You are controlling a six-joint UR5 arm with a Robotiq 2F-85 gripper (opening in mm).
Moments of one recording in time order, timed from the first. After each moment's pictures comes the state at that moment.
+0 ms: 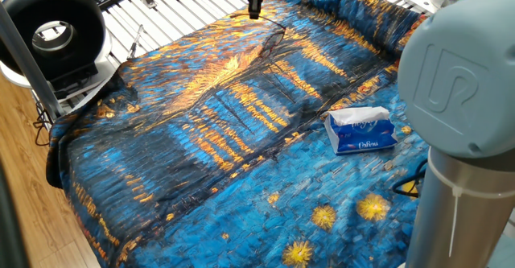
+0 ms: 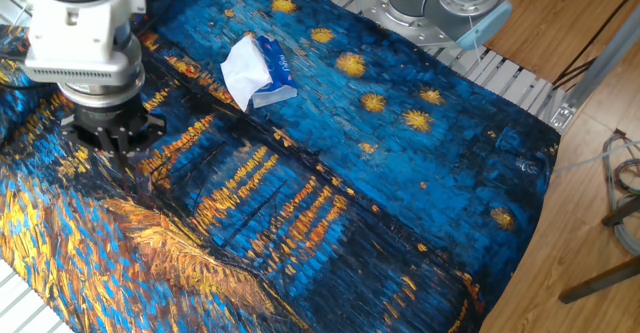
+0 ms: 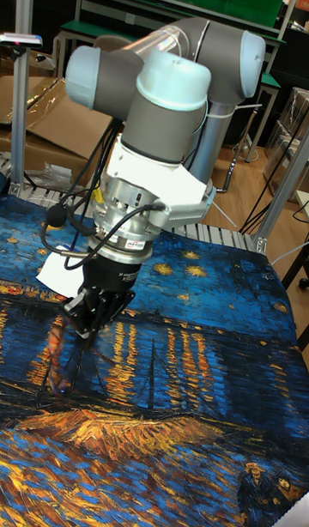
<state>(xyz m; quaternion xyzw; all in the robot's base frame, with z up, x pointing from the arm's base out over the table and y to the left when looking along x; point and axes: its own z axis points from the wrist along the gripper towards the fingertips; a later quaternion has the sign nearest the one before) 0.690 -0.076 0.160 -0.38 0.92 -0.07 0.07</state>
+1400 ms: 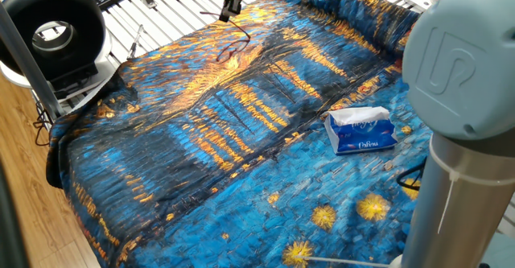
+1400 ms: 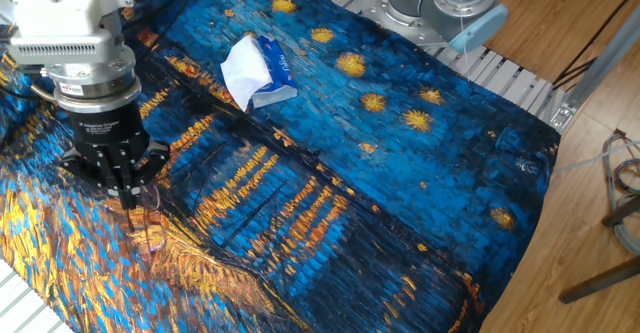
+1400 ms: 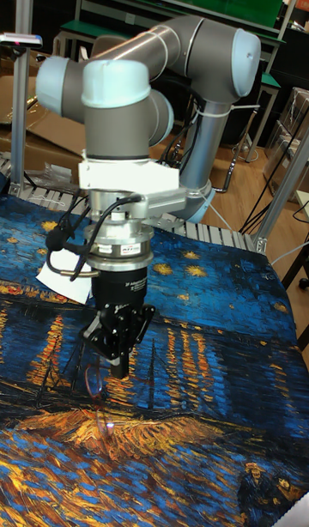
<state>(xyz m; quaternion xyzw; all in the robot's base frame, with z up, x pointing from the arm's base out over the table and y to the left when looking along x) 0.725 -0.026 0.152 -0.40 0.89 0.04 0.21</state>
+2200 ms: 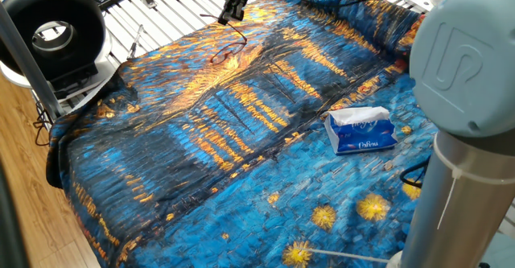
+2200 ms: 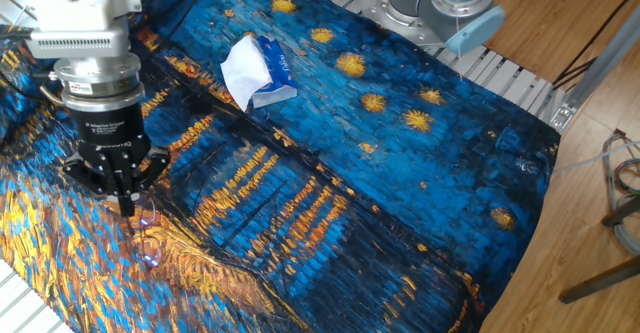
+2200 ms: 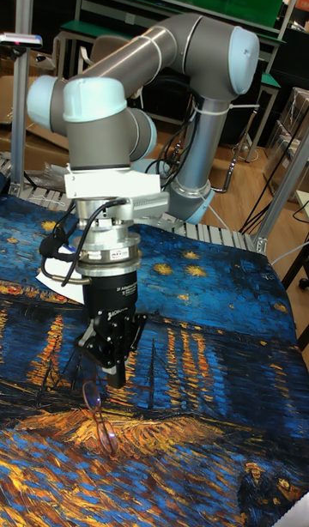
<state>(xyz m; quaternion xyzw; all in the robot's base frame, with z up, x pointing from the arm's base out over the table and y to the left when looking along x) 0.730 -0.028 0.139 -0.42 0.87 0.04 0.26</state>
